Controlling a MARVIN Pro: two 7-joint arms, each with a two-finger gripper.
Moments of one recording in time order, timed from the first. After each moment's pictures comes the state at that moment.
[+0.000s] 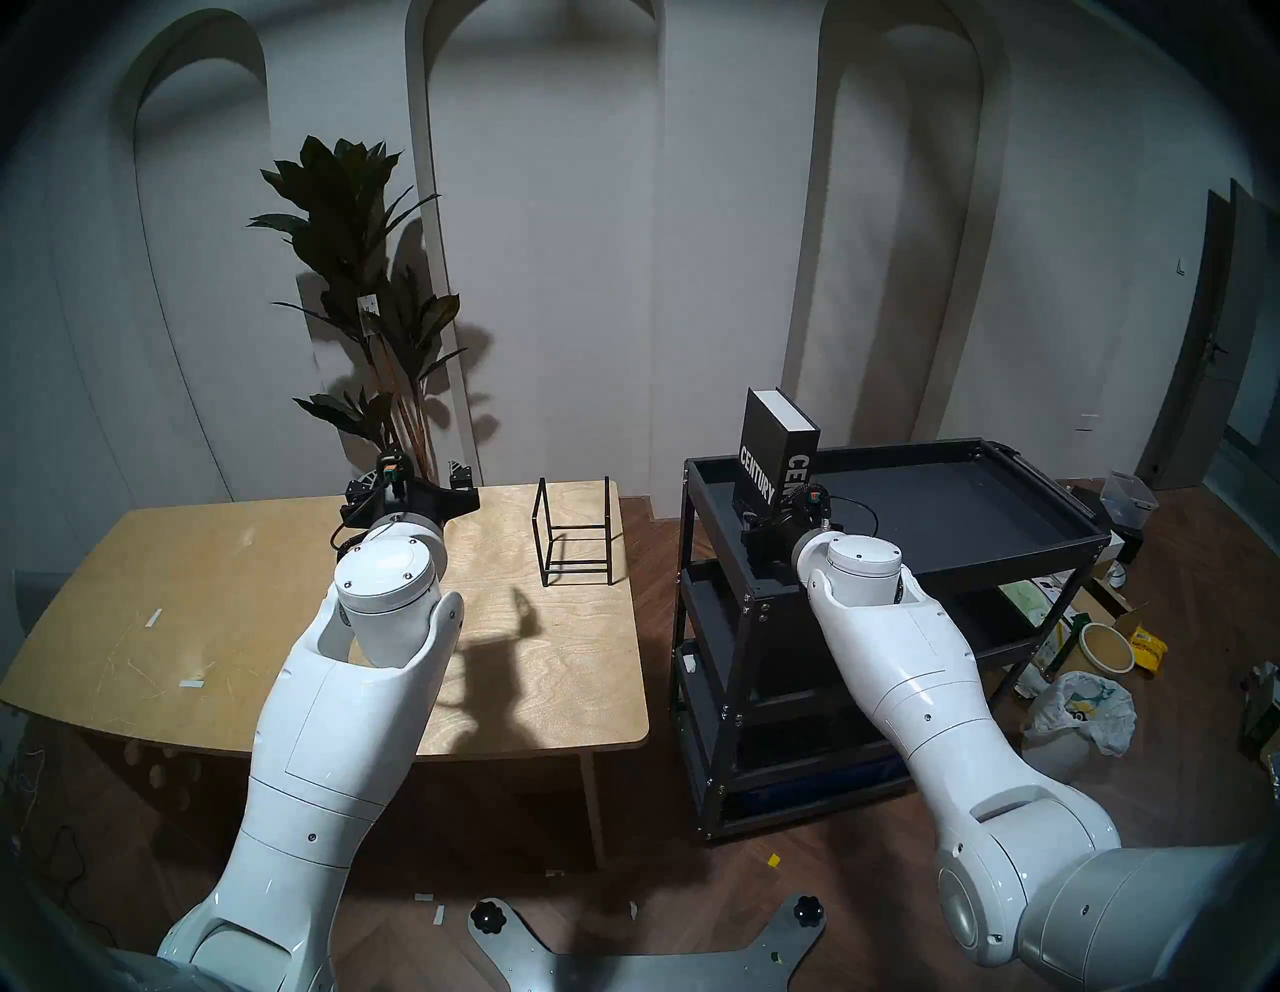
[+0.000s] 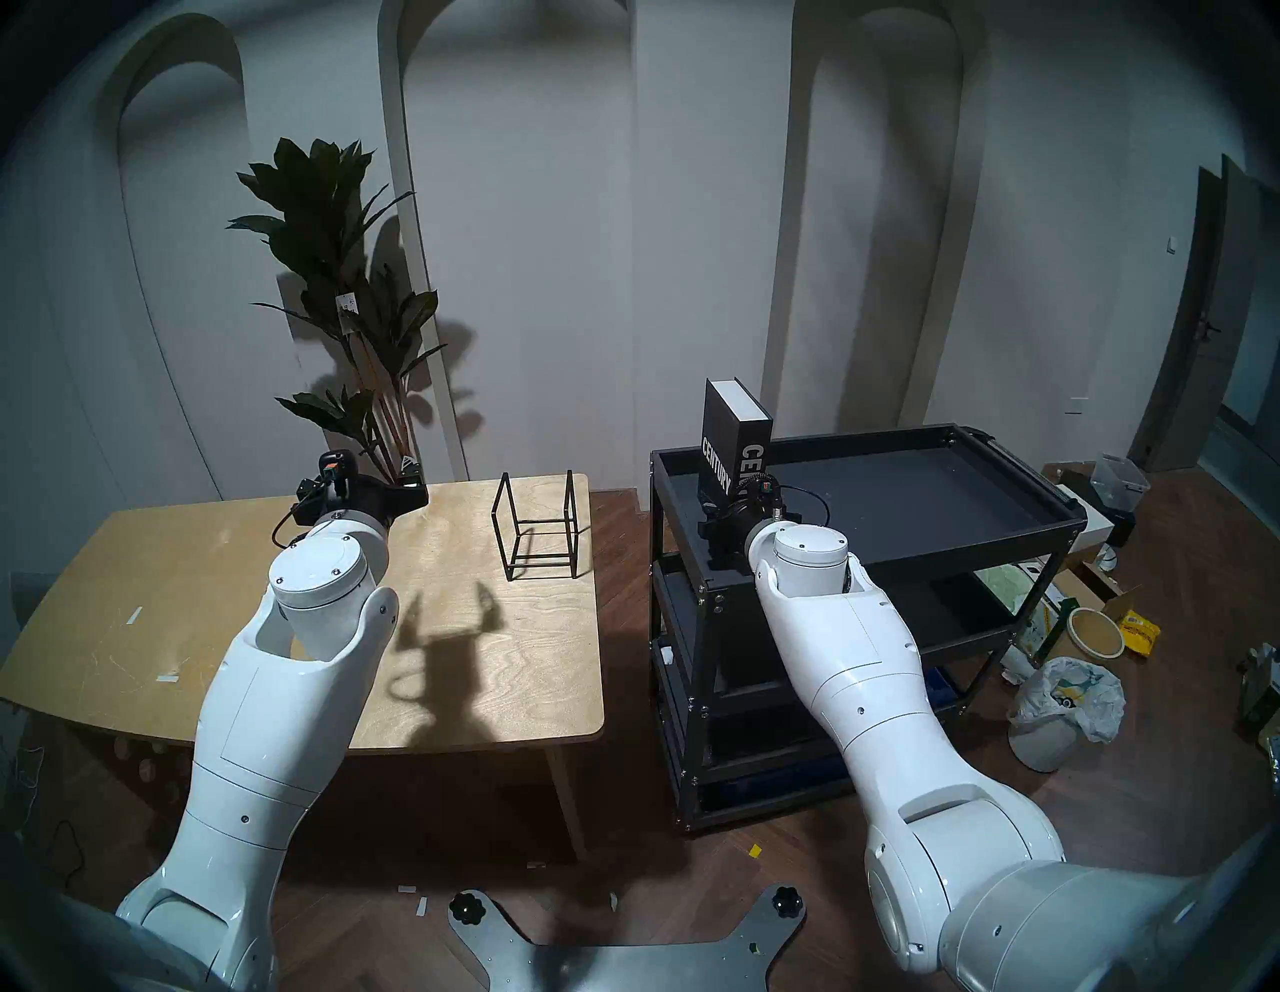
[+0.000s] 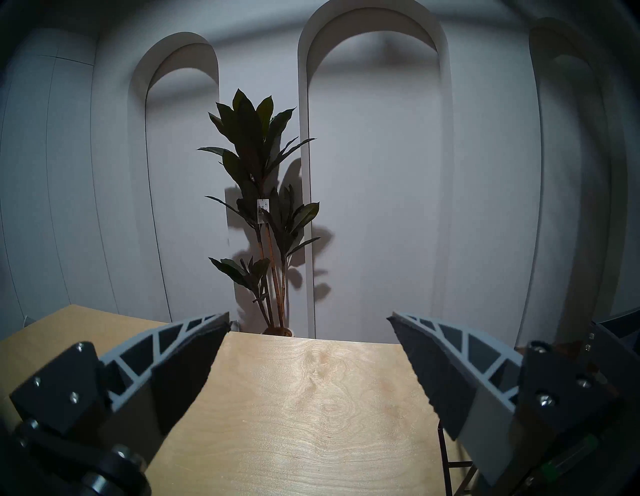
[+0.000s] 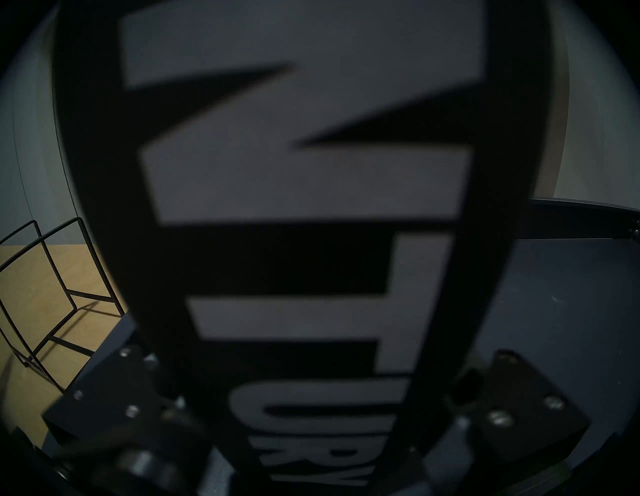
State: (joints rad) left arm 1.40 -1.26 -1.43 -1.77 -0.31 0.36 0.48; right arm -1.08 -1.40 1.40 -1.12 0.24 0.31 0.08
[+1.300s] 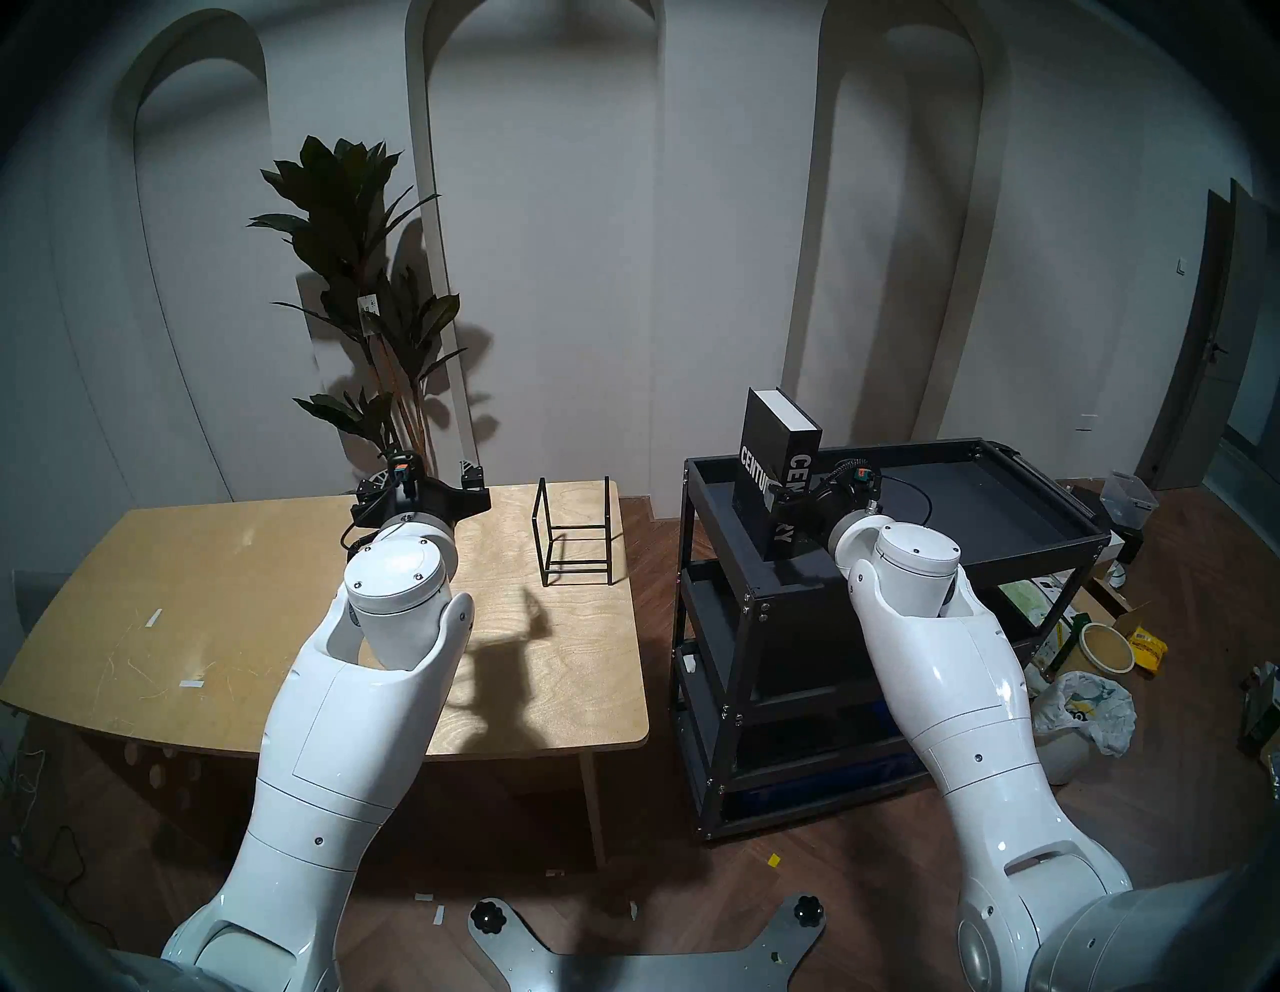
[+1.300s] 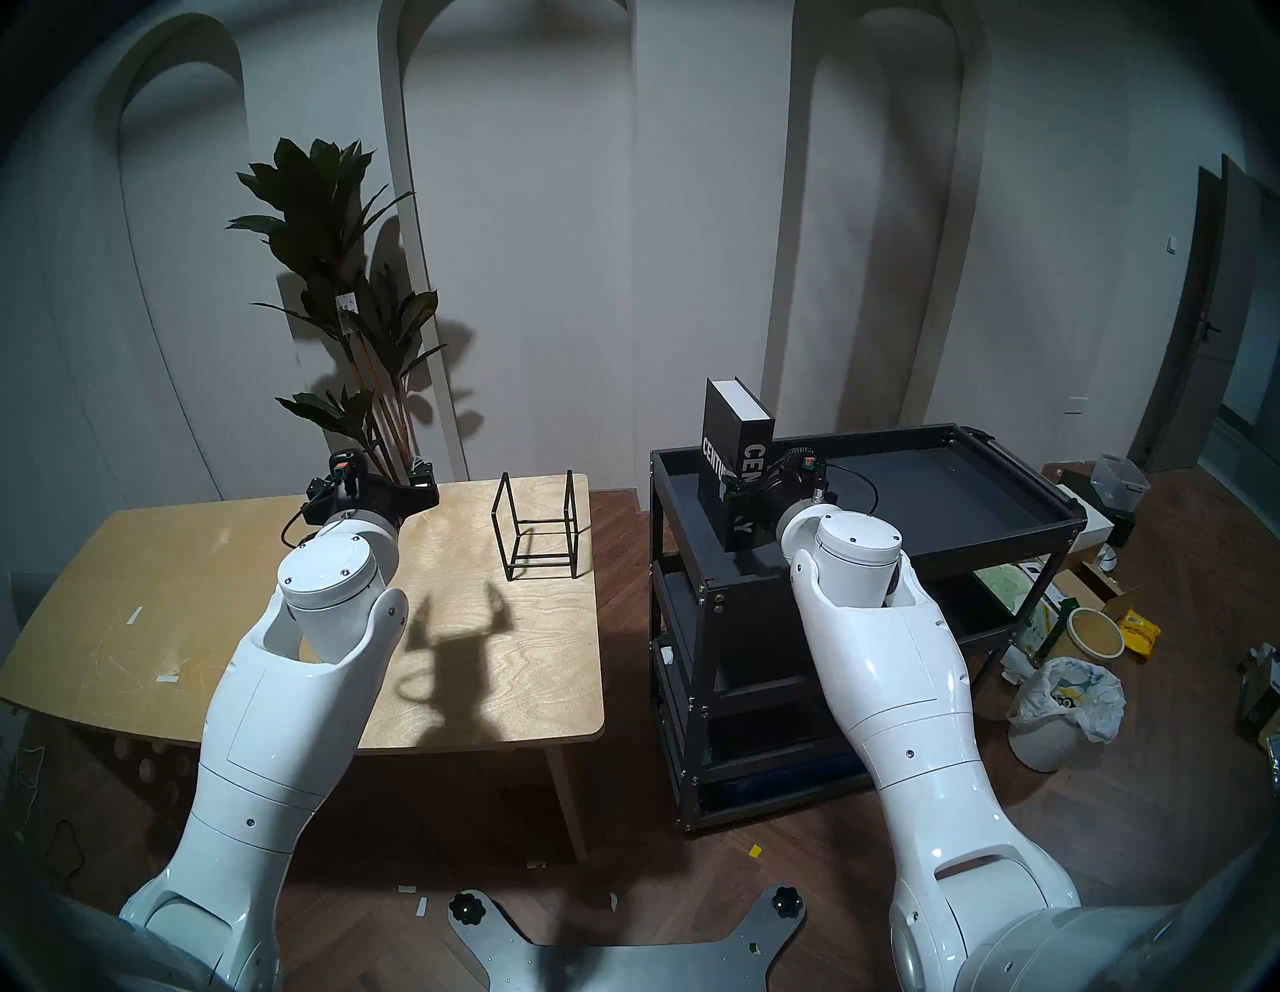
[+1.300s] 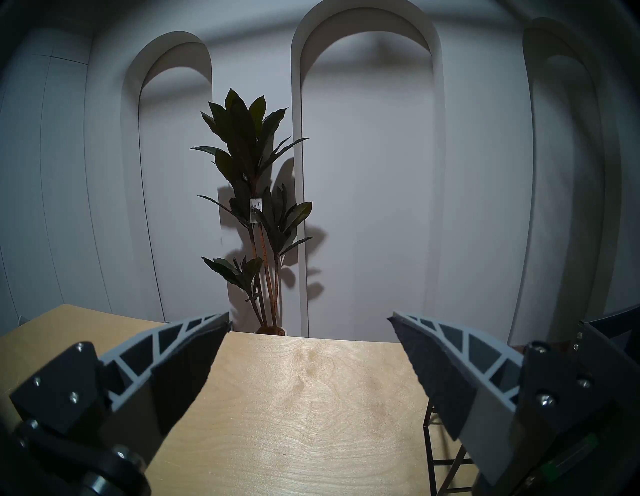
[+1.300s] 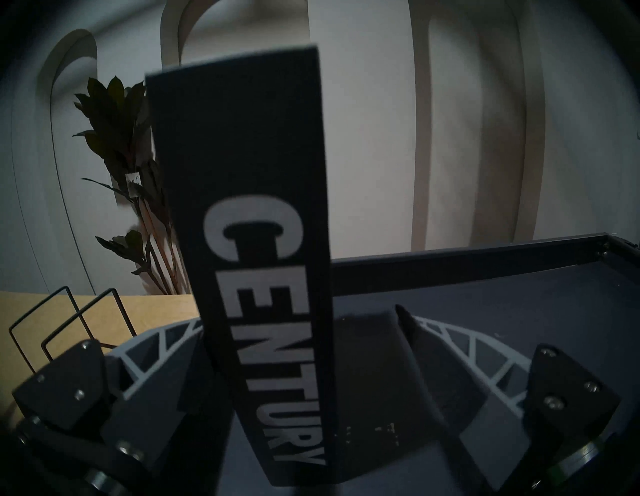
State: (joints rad) left arm 1.40 -1.27 -1.41 -1.78 -0.31 0.37 0.48; right arm -1.24 -1.36 1.50 -1.50 0.32 0.39 0.04
